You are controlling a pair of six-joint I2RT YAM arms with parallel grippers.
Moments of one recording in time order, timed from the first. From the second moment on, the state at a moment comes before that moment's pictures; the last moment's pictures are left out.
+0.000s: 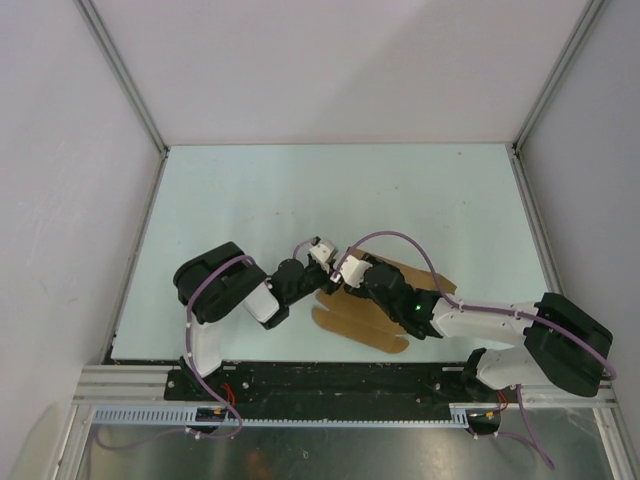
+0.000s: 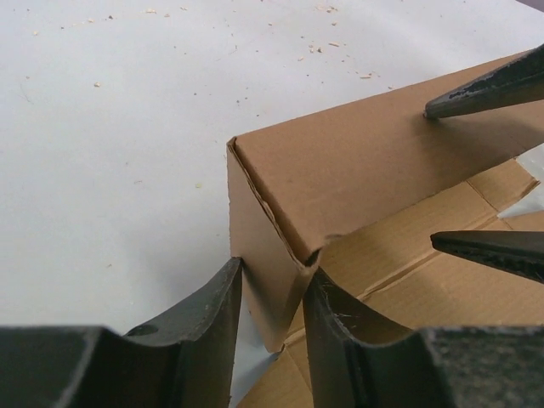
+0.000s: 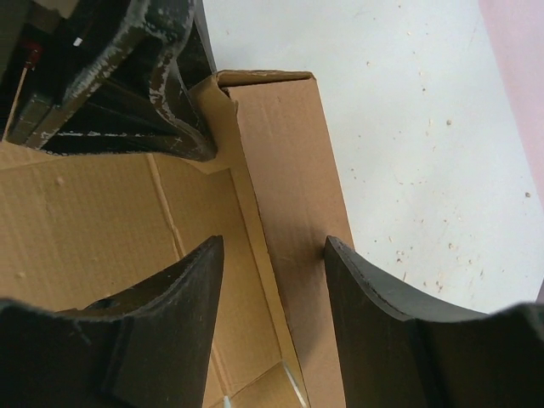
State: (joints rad) left arm -0.78 1.94 0.47 1.31 0.13 -0.12; right arm 1.01 1.31 0.55 0.20 0.47 -0.44
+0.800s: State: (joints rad) left arm -0.85 1.96 0.48 1.32 -0.08 -0.11; right arm 1.01 1.29 0.55 0.19 0.40 -0.39
